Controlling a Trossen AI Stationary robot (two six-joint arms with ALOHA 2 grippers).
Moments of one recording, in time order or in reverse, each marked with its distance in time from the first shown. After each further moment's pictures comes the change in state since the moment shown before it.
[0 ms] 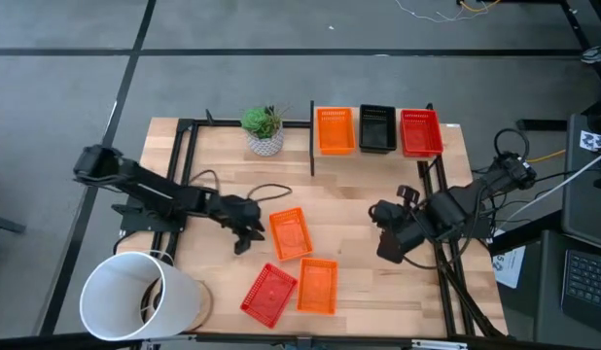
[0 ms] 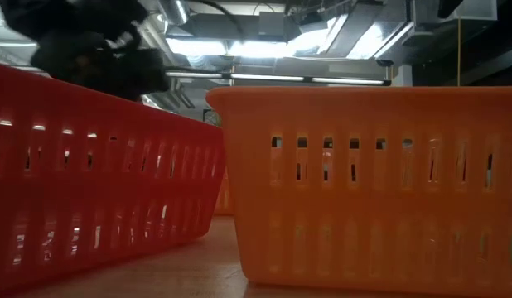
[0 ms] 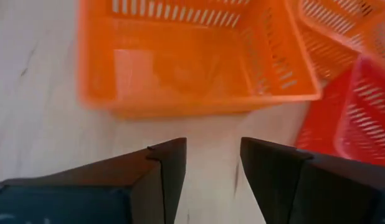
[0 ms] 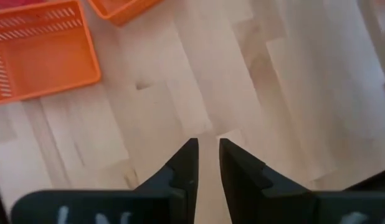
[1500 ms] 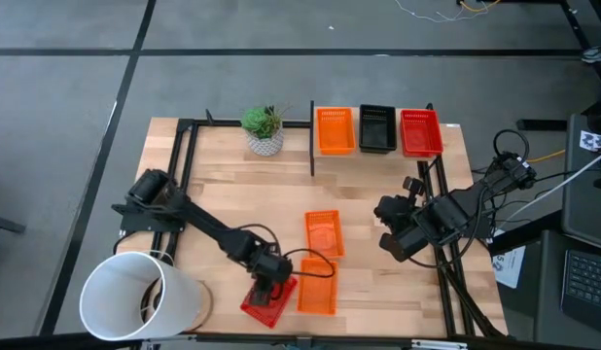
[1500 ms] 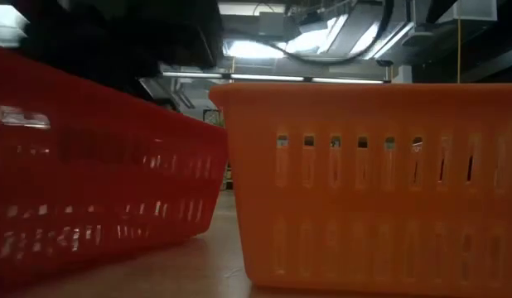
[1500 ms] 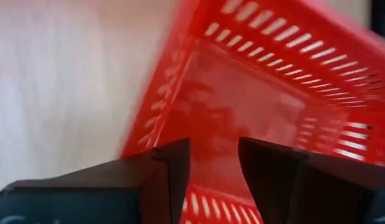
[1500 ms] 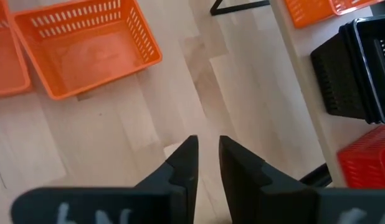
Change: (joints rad) left arm -0.298 0.561 0.757 -0.637 0.051 0.002; right arm 0.029 0.002 -0.001 -0.118 0.201 0.003
